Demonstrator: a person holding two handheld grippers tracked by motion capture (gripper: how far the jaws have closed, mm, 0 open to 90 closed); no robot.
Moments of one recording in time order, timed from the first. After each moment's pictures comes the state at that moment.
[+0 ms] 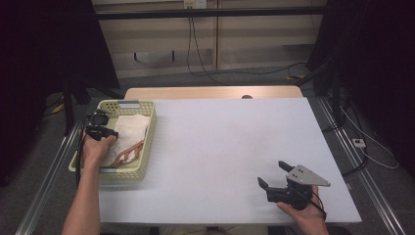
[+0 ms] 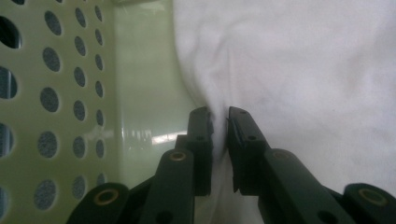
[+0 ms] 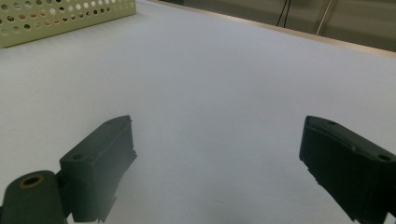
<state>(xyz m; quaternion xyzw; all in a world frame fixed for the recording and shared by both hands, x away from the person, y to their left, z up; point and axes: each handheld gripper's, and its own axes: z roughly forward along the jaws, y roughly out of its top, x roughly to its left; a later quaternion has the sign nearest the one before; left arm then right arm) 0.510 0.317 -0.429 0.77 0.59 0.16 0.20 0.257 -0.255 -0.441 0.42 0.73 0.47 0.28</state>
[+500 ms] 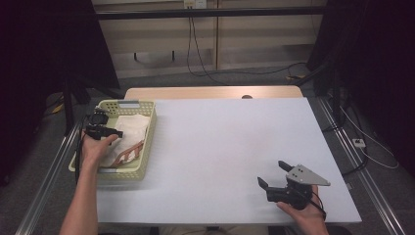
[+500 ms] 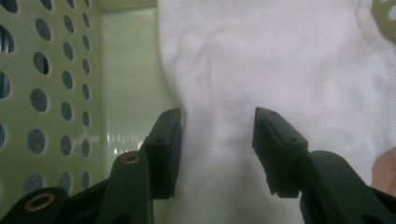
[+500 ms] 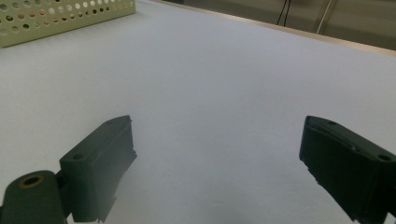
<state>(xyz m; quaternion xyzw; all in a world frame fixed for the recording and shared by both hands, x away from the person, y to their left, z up) 0.506 0.316 -0.422 0.76 0.59 0.15 0.23 0.258 -0.255 -0.442 0.42 0.73 0.47 0.28</state>
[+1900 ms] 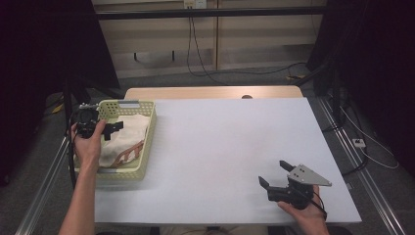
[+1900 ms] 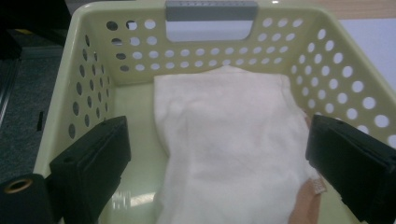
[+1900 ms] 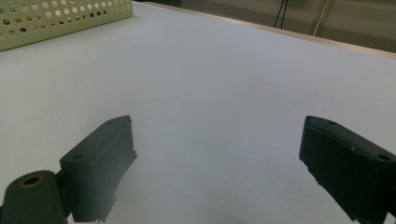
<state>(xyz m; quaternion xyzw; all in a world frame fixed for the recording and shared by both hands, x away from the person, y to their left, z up) 0.477 0.318 -0.381 0.72 0.57 0.21 0.35 0.258 -0.258 -0.442 0.42 0.72 0.47 0.28</state>
